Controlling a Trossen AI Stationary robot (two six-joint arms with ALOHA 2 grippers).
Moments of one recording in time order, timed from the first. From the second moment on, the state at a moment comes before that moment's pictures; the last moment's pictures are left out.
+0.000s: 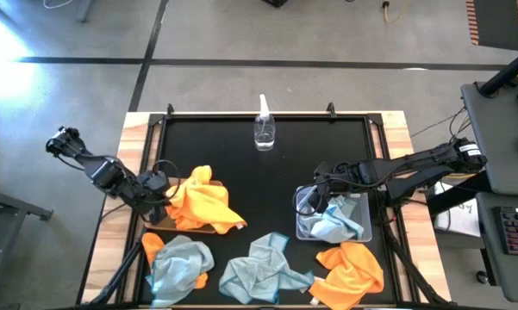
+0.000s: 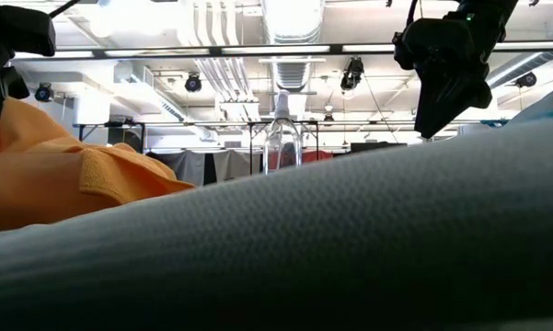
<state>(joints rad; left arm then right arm) -0.60 0.64 0.68 -1.19 -0.27 -1.08 0.13 1.26 0.90 -0.76 0.23 0.82</state>
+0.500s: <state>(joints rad) -0.60 0.65 0.84 -1.27 -0.15 -1.08 0.13 1.26 0.90 -0.76 0.23 0.82</state>
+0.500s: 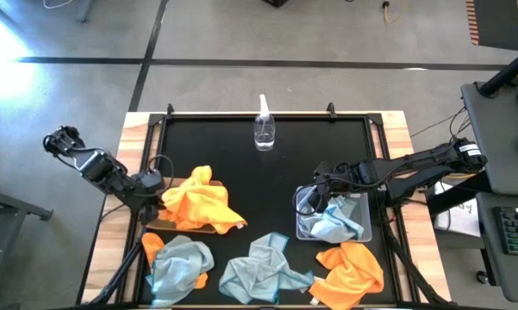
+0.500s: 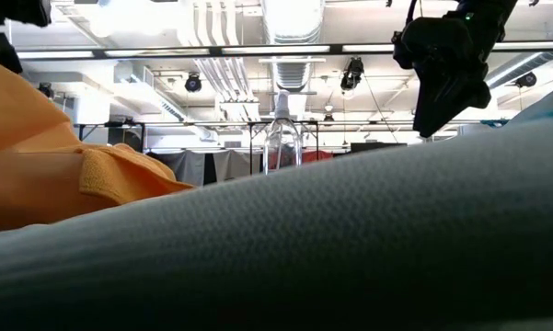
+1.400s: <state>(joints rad) -0.60 0.79 0.77 -0.65 -0.07 -0.93 0.13 1.26 0.90 -0.75 0.23 0.81</state>
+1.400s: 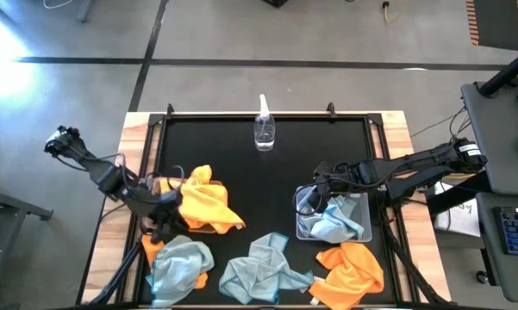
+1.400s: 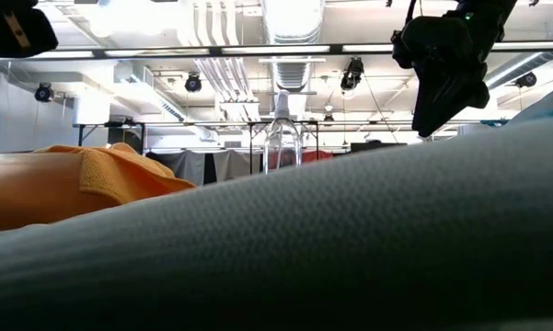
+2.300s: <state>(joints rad) -0.75 1.24 0.92 -0.53 0.00 -0.59 0.40 1.26 0.90 -0.16 0.23 0.71</state>
